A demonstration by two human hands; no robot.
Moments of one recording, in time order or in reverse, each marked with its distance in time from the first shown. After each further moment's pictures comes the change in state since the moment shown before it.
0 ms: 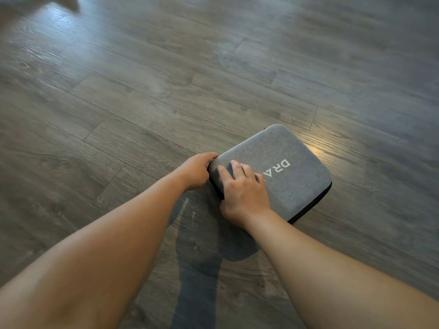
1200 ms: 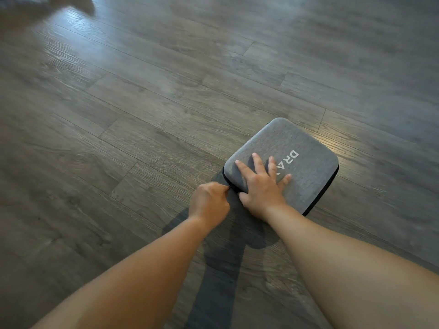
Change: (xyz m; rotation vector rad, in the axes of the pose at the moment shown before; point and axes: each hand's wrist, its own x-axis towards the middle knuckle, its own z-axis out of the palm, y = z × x) left_hand -0.065 -0.005 0.069 0.177 0.373 -0.018; right_hand 0.007 0.023 0.005 0.164 -0.115 0.156
